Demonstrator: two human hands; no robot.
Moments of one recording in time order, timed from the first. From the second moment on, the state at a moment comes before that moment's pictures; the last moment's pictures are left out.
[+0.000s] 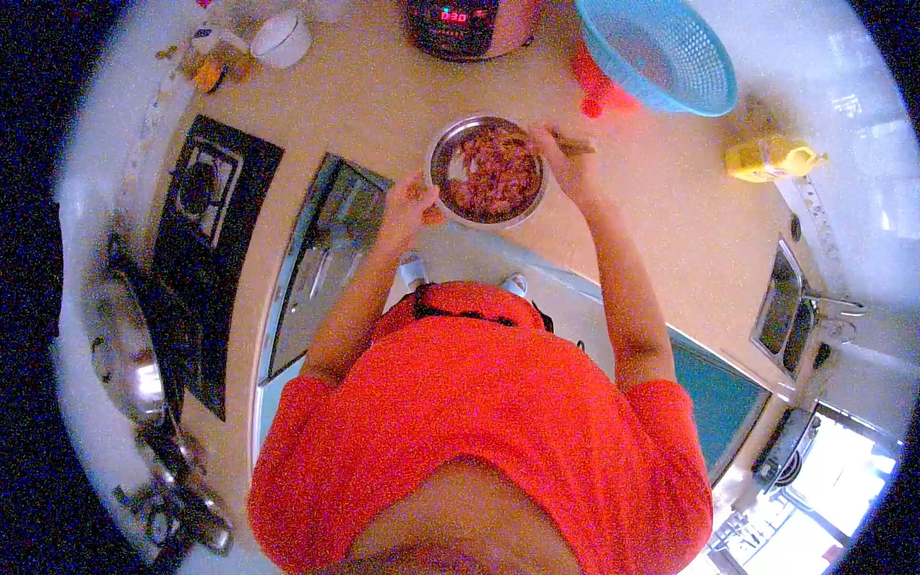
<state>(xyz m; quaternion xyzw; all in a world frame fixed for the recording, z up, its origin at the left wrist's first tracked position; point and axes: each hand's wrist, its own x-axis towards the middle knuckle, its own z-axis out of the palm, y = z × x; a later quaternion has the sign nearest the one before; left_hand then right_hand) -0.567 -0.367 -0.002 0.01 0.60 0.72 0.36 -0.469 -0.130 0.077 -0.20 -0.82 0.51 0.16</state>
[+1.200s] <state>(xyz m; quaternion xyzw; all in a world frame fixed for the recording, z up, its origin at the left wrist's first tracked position) -0.566 -0.367 -0.003 0.04 0.60 0.71 0.37 -0.468 -0.198 0.113 -0.11 -0.87 0.43 0.20</state>
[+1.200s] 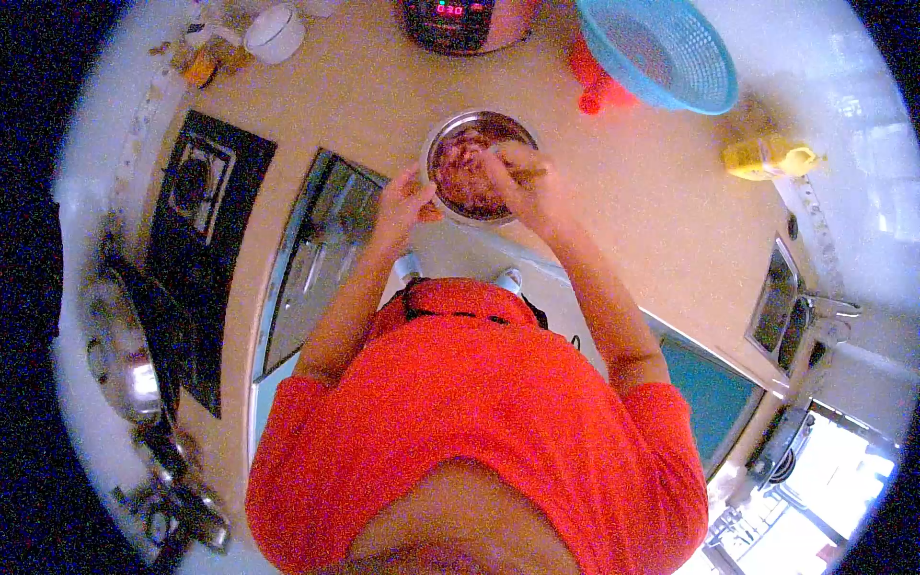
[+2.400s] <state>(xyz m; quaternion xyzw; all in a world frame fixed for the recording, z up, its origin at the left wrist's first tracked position) -0.567 -0.366 0.003 0.05 0.61 0.70 0.37 -0.483 -0.182 0.105 -0.08 -0.86 0.47 0.18</state>
